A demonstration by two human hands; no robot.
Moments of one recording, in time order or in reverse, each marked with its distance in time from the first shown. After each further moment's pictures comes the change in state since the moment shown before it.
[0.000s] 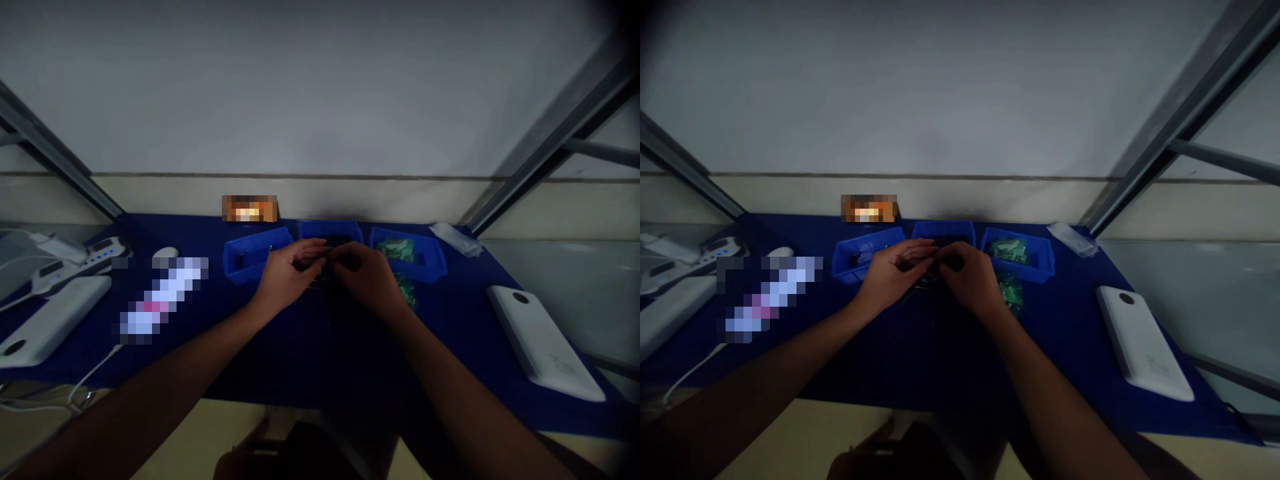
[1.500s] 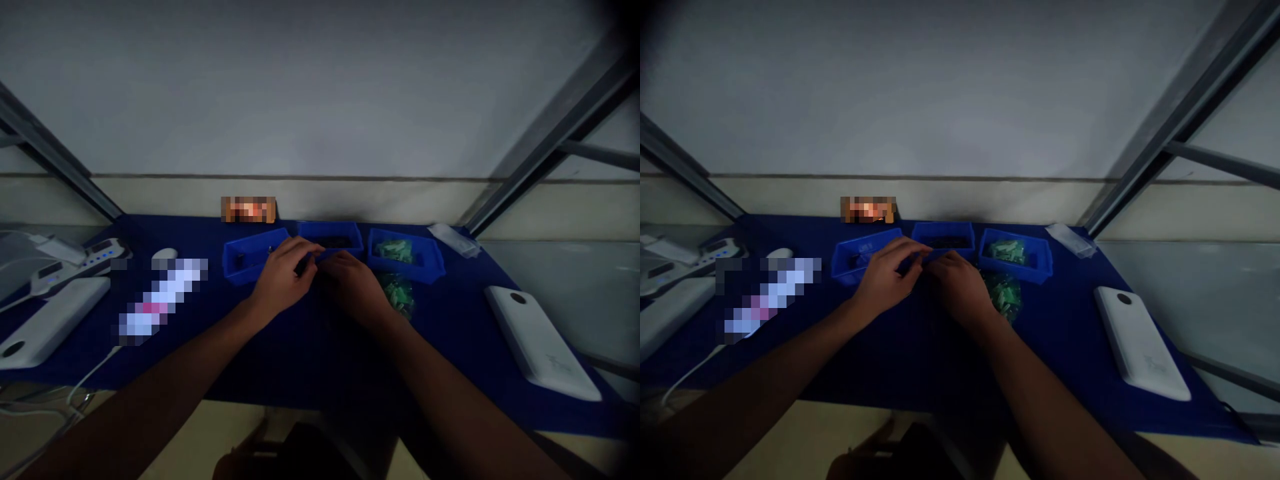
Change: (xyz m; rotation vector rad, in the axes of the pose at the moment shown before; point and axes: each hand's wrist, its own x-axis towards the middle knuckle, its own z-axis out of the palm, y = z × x) left_hand 0.000 0.016 -0.012 0.573 -0.034 0.328; right_hand -0.006 0.002 0.012 -0.410 -0.186 -0.395
